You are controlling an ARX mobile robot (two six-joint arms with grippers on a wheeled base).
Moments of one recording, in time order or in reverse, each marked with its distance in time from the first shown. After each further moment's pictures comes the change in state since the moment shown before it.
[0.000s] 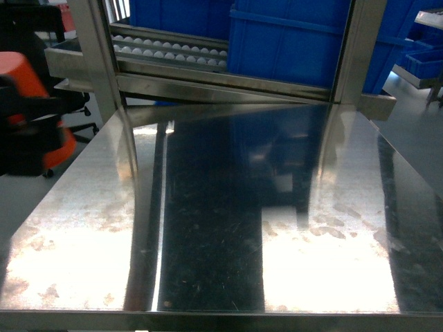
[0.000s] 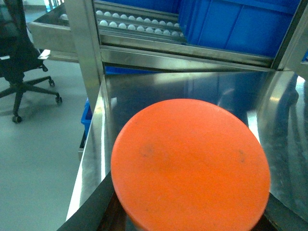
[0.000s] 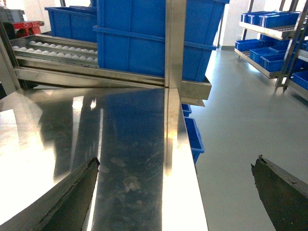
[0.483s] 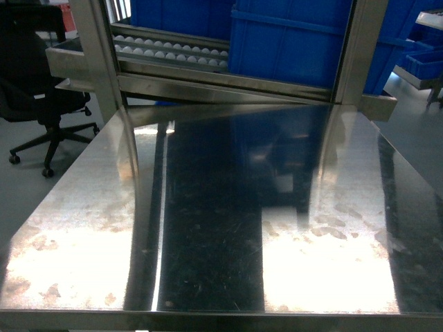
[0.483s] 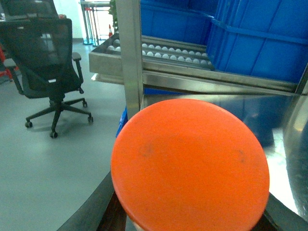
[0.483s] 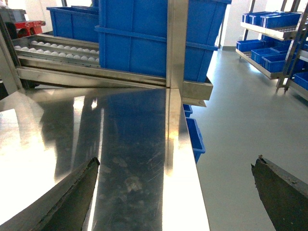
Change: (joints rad) left arm 0.079 -0.497 -0.214 -0.155 -0.024 0.051; right arm 0.000 0.000 0.000 0.000 0.000 0.000
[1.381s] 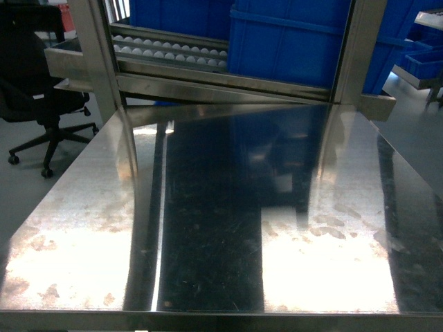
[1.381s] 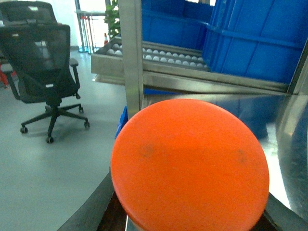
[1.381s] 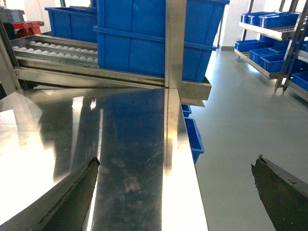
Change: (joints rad) left arm 0.190 -0.316 -0.136 -0.147 0.204 -0.002; right arm 0.000 0.000 0.000 0.000 0.001 0.000
